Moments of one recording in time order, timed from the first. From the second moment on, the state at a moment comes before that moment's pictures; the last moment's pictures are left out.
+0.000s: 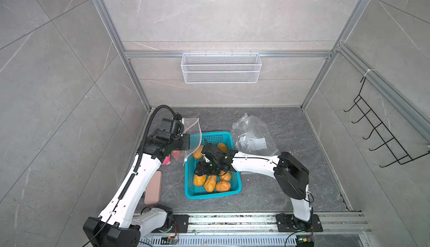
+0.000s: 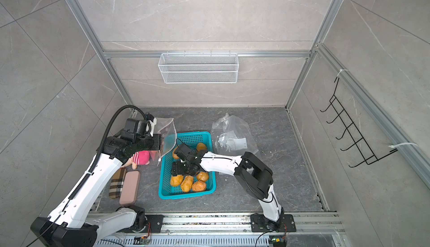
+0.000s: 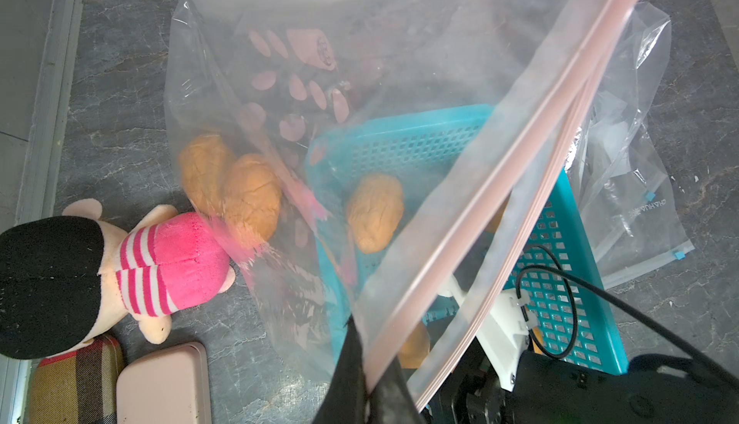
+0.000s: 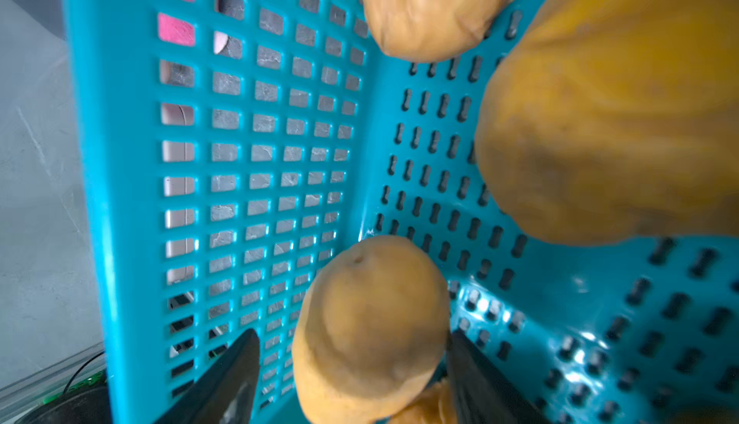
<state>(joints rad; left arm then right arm) -0.33 1.15 1.25 -0.96 -0.02 -0.23 1.03 2.03 1.45 -0.37 -0.24 0.84</state>
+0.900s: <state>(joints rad) -0.34 1.15 1.25 -0.96 -0.02 -0.23 1.04 1.99 1.38 -0.31 -0.24 0.82</state>
